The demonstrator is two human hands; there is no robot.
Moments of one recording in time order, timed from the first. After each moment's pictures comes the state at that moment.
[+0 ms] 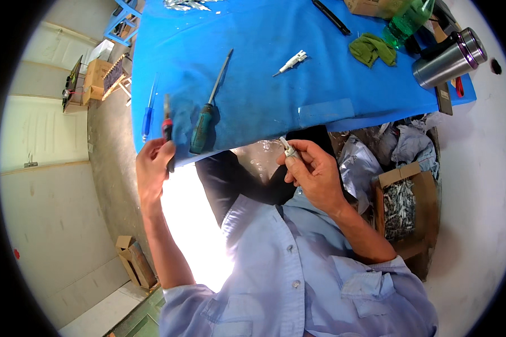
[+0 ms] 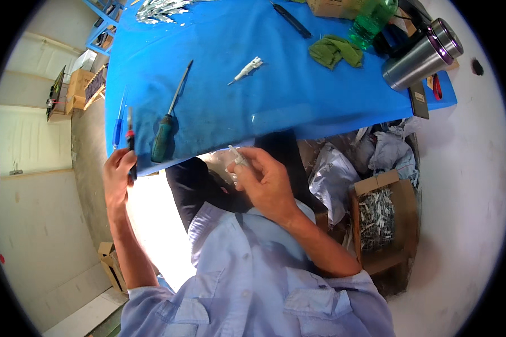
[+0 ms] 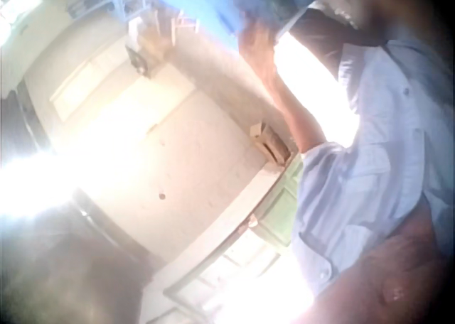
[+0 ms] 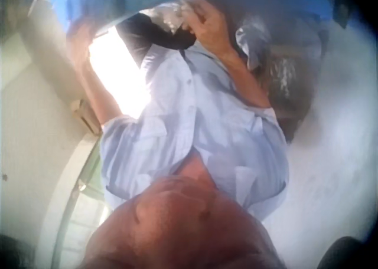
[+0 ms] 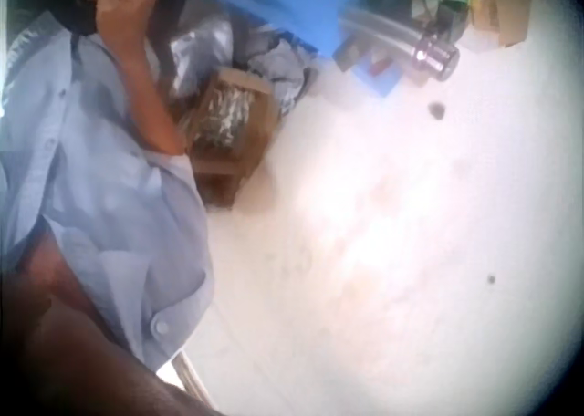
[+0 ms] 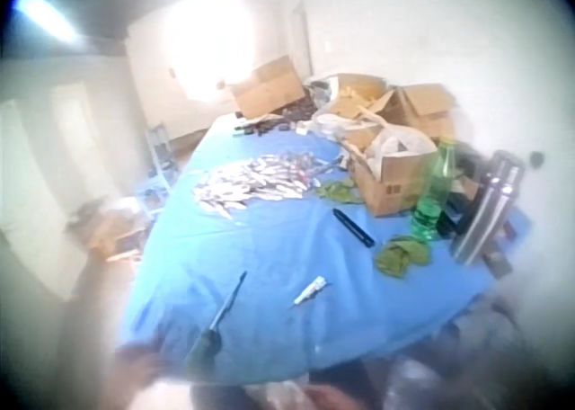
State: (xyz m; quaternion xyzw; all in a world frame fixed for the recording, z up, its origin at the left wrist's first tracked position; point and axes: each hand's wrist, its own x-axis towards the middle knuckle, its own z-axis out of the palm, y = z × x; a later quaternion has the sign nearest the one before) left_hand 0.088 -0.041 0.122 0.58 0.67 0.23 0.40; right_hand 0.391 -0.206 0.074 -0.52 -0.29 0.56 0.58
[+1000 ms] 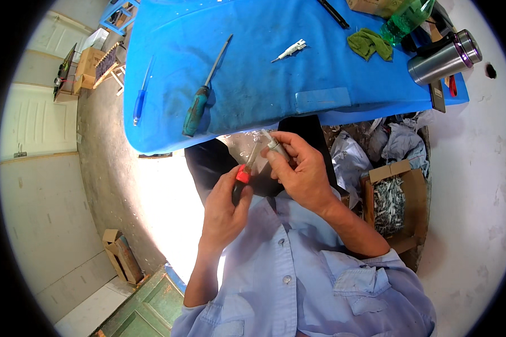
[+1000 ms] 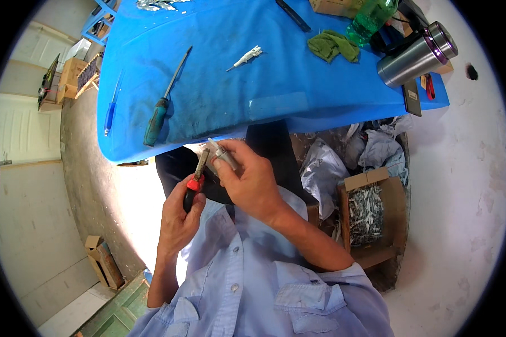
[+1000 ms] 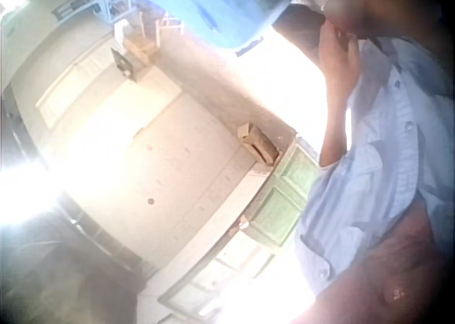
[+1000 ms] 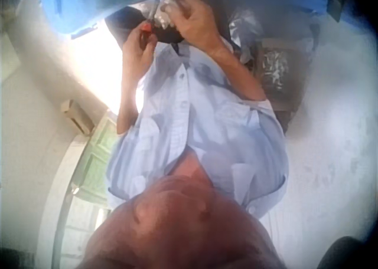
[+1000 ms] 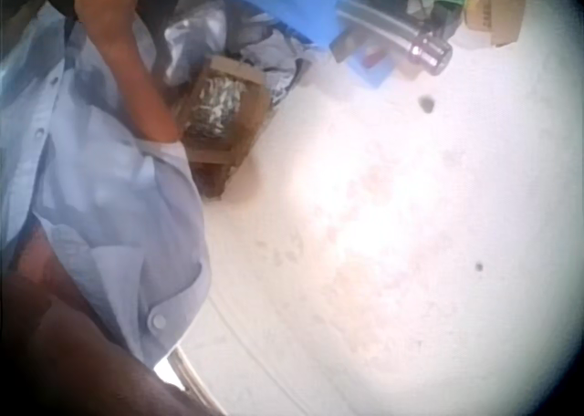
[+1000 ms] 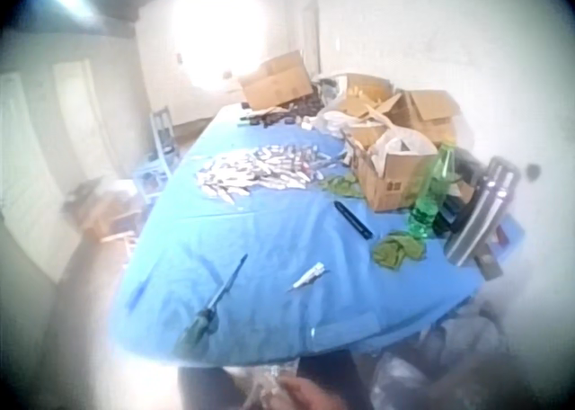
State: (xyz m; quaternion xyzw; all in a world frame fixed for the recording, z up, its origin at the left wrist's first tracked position) left_hand 0.172 -0.201 0.100 0.71 0.51 0.20 0.44; right_hand 0.366 -0.210 0.091 -0.55 -0.37 0.52 0.54
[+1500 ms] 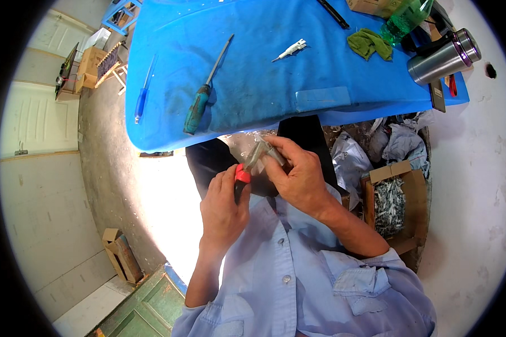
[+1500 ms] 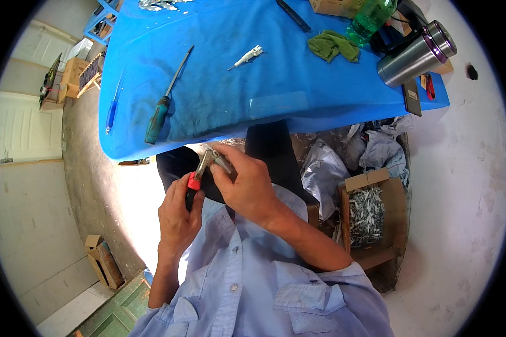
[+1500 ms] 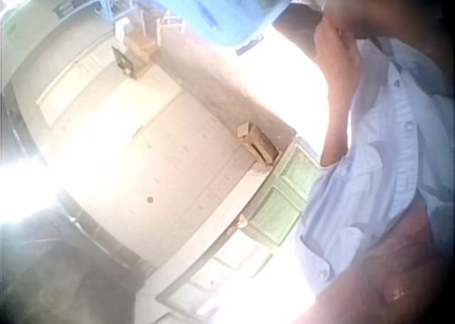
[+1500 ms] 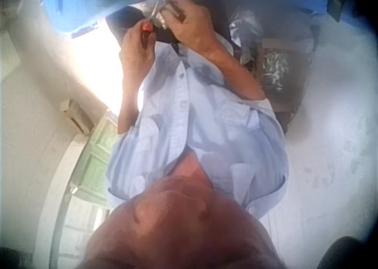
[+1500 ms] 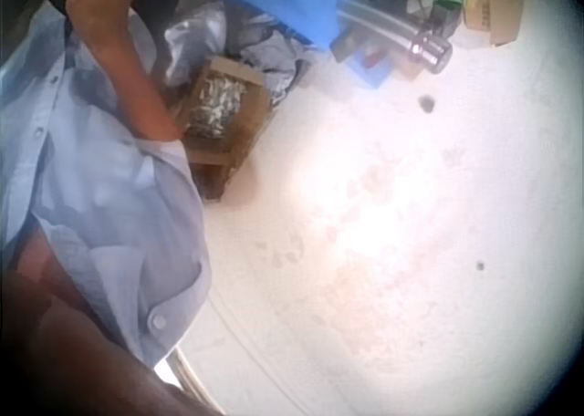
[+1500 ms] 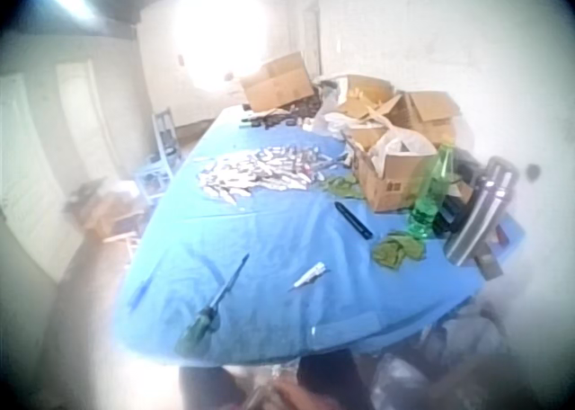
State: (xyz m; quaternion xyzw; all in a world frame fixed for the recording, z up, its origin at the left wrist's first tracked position) left_hand 0.179 -0.206 0.104 0.79 0.52 0.18 0.26; right_hand 0.359 -0.214 0.085 -0.58 -0.47 0.40 0.53
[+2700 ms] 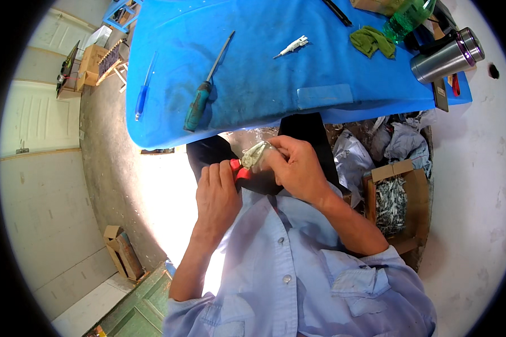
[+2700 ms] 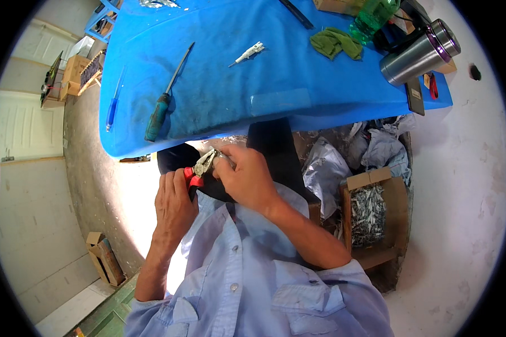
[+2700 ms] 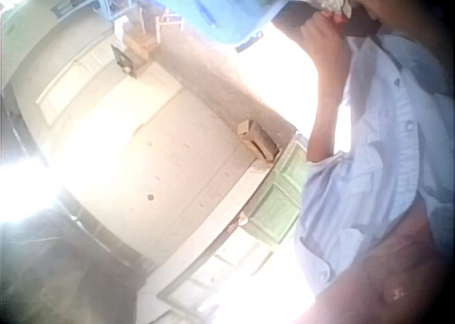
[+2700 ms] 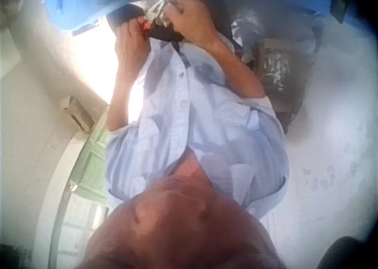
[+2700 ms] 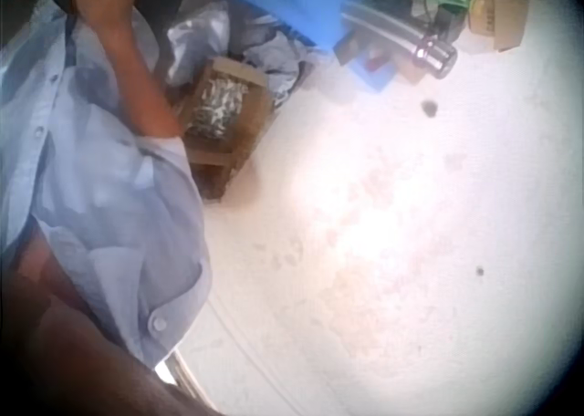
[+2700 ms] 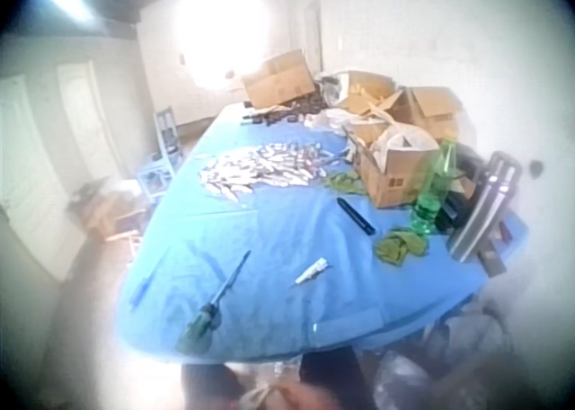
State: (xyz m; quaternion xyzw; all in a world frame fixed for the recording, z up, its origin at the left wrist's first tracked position) left_hand 0.164 -0.189 0.075 0.87 0.47 0.14 0.09; right_hand 0.366 -0.205 0.079 -0.60 -0.40 0.53 0.45
